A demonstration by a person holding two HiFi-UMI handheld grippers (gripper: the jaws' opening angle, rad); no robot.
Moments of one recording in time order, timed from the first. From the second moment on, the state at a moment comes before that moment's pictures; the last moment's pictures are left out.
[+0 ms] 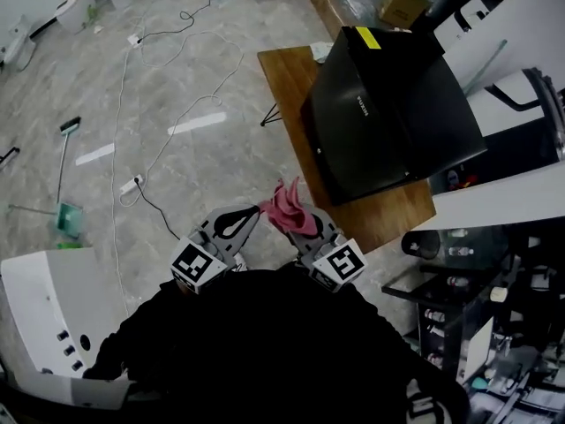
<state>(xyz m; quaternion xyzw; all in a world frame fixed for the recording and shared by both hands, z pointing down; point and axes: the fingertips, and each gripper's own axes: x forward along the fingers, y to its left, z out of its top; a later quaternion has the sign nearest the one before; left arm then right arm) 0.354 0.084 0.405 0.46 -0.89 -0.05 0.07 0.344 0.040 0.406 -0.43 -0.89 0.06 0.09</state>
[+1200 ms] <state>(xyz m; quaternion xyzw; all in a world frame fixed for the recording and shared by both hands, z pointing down) 0.028 0.344 0.377 0.25 -0.97 -0.04 0.03 0.006 0.303 0.376 -0.58 -0.82 0.06 0.02</state>
